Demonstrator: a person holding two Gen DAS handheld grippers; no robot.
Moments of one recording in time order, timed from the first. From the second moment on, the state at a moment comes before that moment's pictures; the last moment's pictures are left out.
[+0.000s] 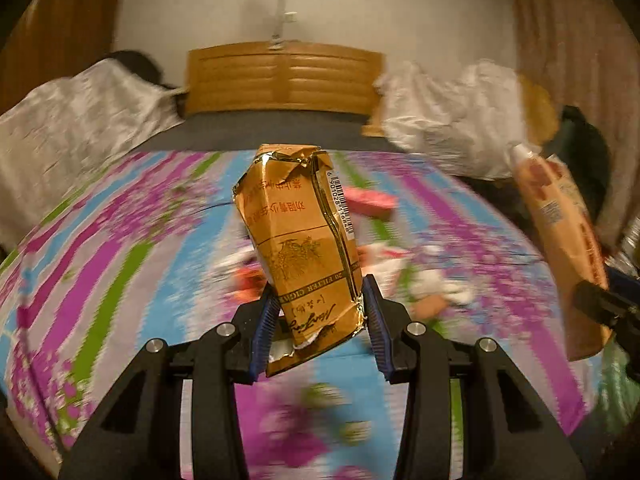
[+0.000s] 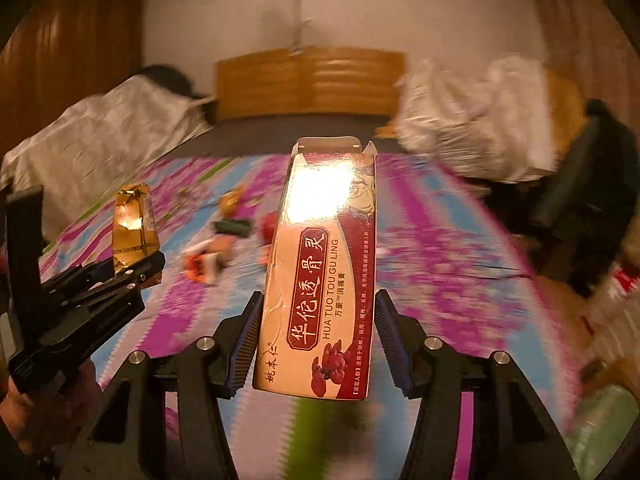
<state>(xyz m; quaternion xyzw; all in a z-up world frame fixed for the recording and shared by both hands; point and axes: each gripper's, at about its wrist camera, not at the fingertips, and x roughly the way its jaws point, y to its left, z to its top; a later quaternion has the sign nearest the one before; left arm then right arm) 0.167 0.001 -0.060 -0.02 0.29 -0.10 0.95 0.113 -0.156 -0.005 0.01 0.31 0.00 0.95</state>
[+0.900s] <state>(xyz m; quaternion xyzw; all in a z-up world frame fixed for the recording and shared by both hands) 0.022 -0.419 -0.030 0.16 0.24 -0.51 0.81 -0.208 -0.549 0.001 0.15 0.24 -0.43 0.86</state>
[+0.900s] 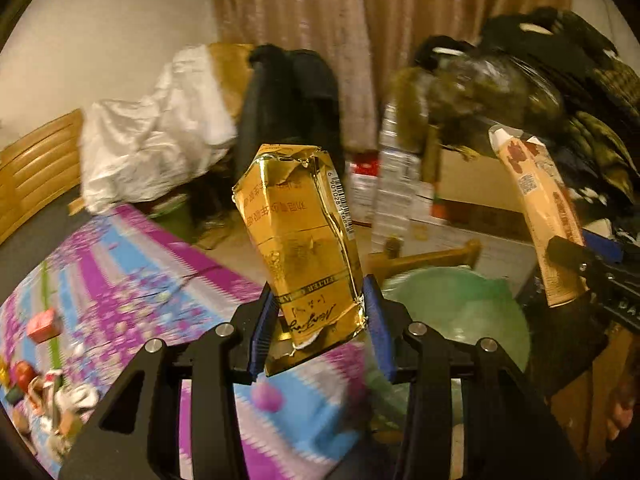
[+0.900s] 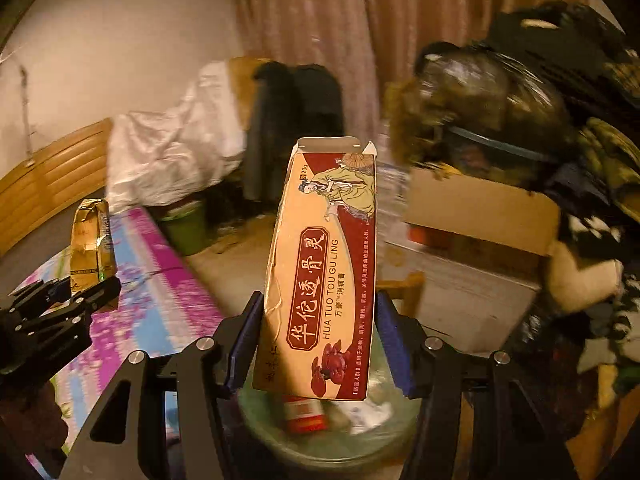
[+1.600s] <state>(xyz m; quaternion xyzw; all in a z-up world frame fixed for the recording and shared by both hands) -0.036 -0.508 -0.070 0.22 0.28 -0.55 0.76 -0.211 -0.574 -0.072 0.20 0.30 -0.44 0.82</state>
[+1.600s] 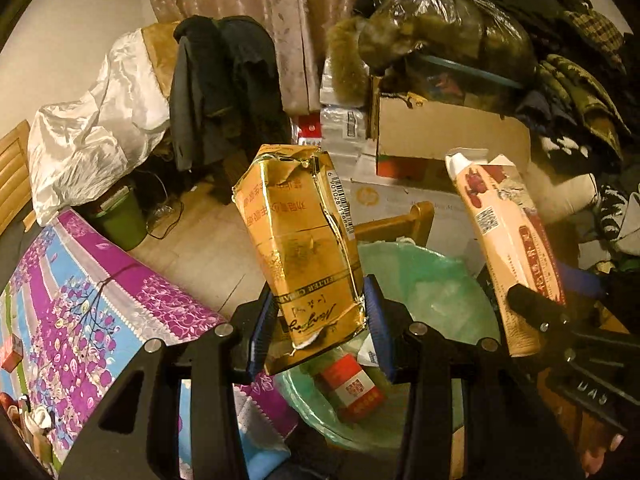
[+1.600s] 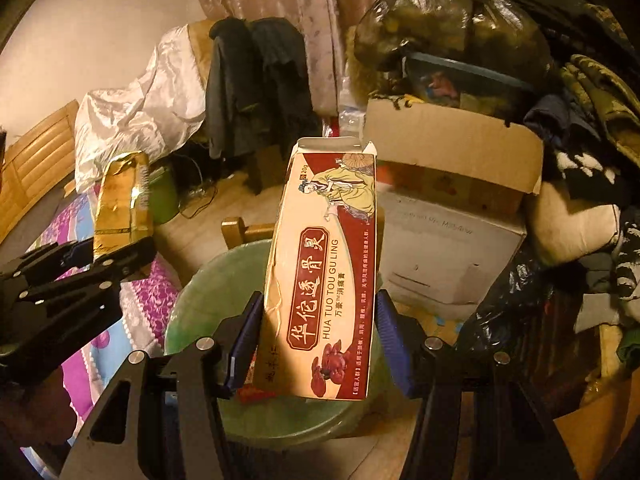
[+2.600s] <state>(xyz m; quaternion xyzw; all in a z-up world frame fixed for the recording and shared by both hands) -0.018 -0.533 -0.096 0.25 0.30 -0.53 0.75 -0.180 -0.598 -0.100 0.19 0.35 -0.43 0.81</state>
